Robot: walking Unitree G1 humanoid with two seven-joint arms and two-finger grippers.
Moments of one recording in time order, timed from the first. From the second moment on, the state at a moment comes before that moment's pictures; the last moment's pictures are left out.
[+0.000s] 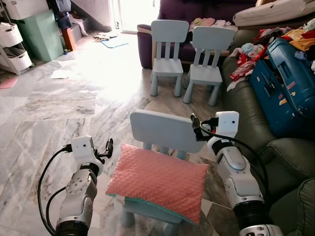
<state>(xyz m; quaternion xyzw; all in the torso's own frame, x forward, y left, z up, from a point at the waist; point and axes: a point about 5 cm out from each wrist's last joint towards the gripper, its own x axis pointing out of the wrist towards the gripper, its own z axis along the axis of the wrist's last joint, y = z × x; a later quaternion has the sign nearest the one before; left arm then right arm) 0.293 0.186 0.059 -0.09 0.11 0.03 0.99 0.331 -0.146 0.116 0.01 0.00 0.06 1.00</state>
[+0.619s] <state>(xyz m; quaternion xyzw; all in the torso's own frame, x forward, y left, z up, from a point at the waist) 0.282 0.183 0.052 -0.11 0.11 0.03 0.99 0.328 -0.144 0.115 0.01 0.01 0.08 1.00</state>
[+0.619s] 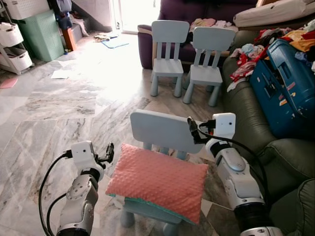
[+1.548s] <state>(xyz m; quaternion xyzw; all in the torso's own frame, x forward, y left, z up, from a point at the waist) 0.278 0.183 0.051 -0.11 0.12 0.04 0.99 0.324 -0.142 0.112 0.01 0.03 0.09 1.00</state>
